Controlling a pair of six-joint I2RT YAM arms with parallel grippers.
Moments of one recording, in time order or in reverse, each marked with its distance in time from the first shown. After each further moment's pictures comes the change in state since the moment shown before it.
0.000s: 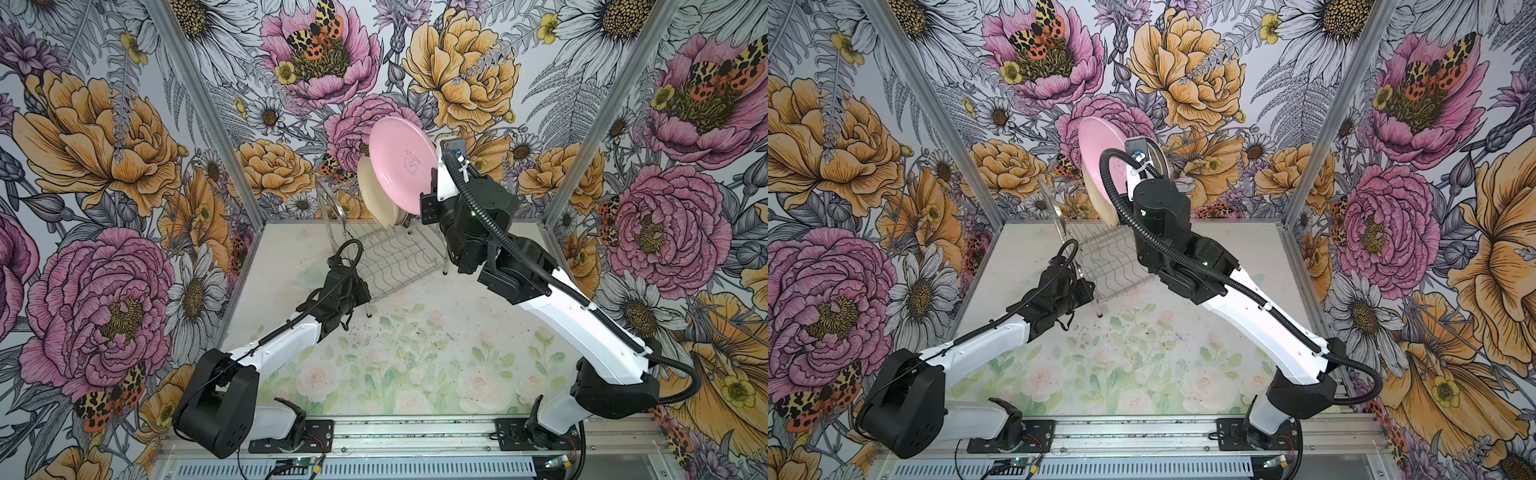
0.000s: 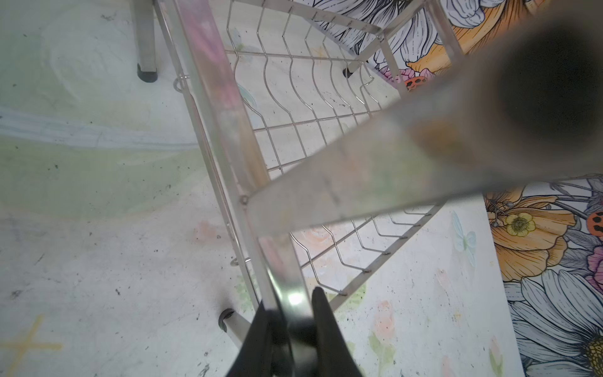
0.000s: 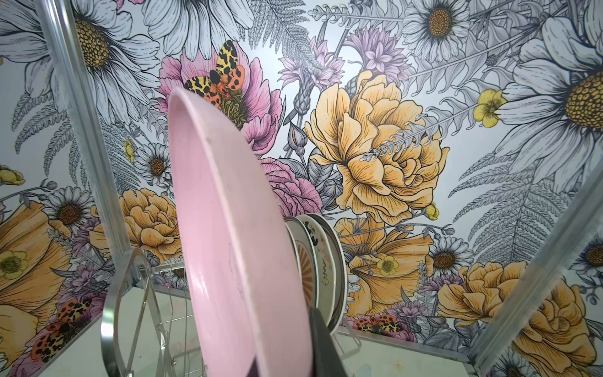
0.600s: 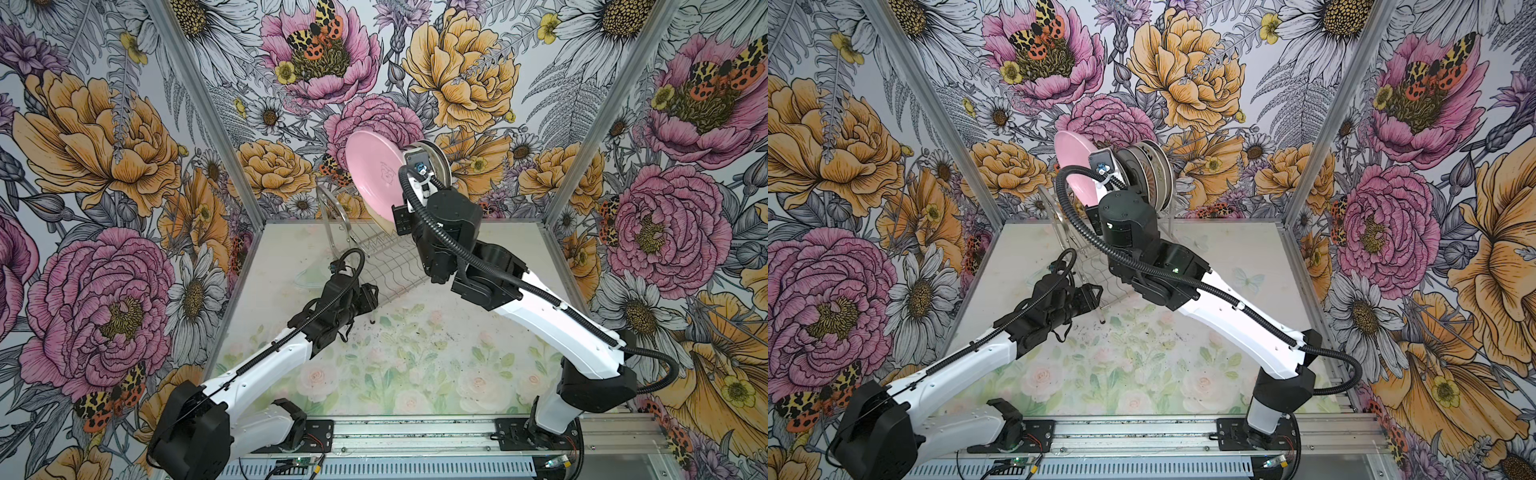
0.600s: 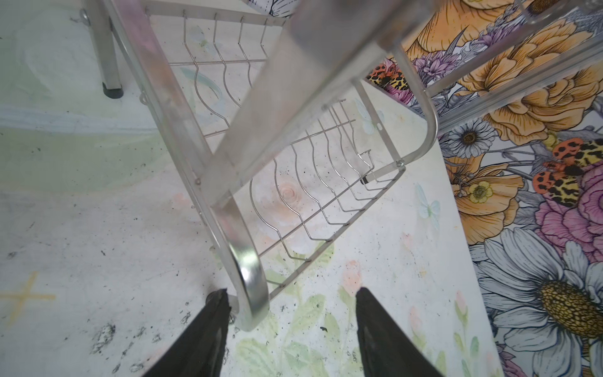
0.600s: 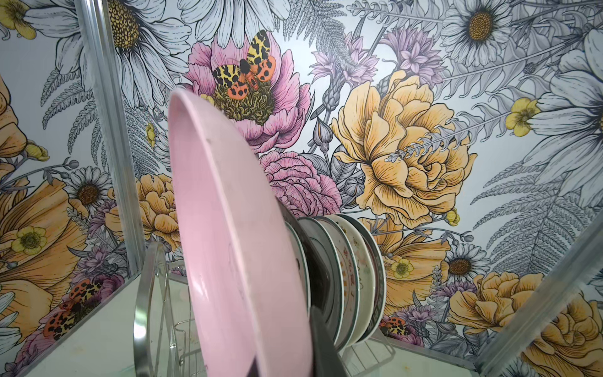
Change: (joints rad) left arm -0.080 -0.190 -0.024 -0.101 -0.019 0.011; right arm 0.079 0.116 0.057 0.031 0.078 -0.060
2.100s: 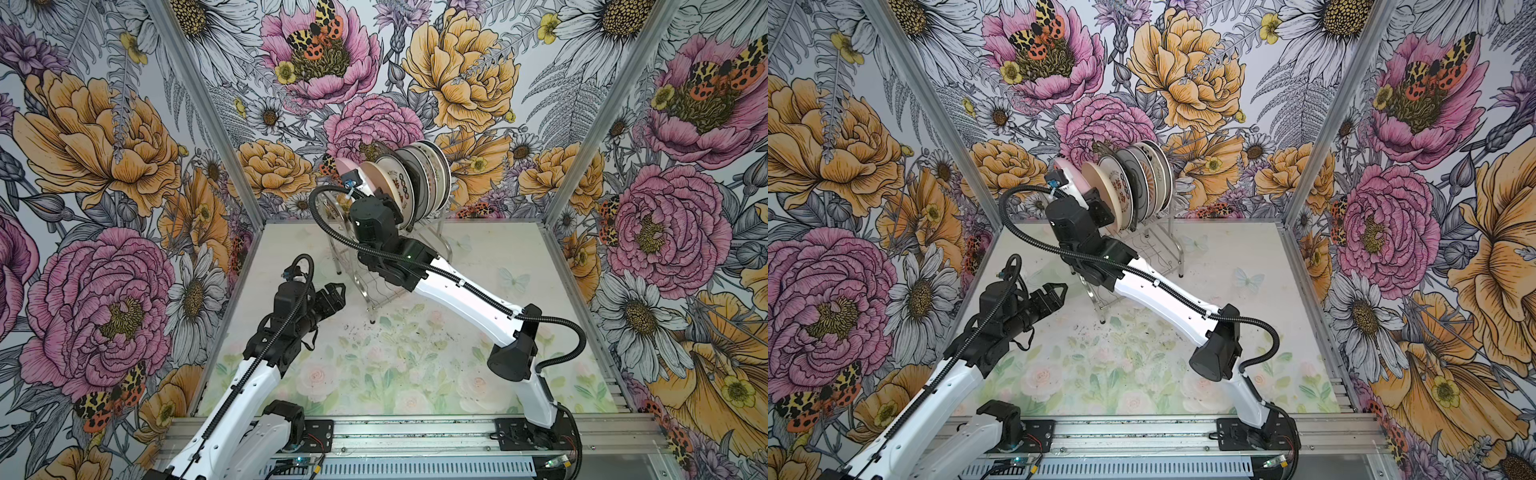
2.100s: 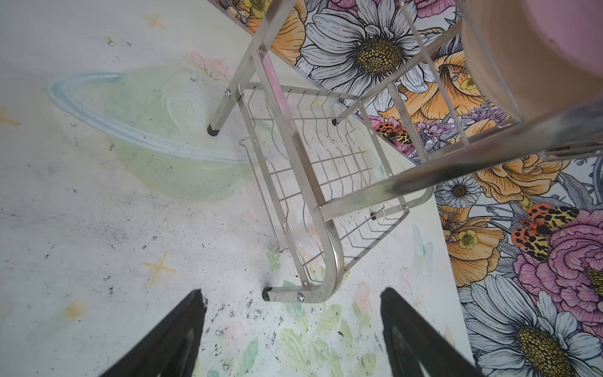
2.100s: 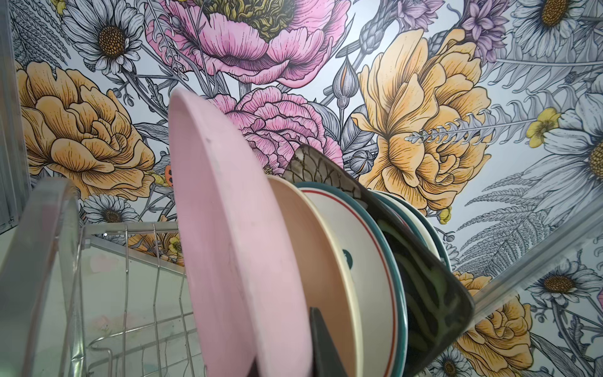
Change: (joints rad) left arm 0.317 -0.297 -0.075 -0.168 0.162 0.045; right arm -0.075 0.426 0.263 0.066 0.122 -0.183
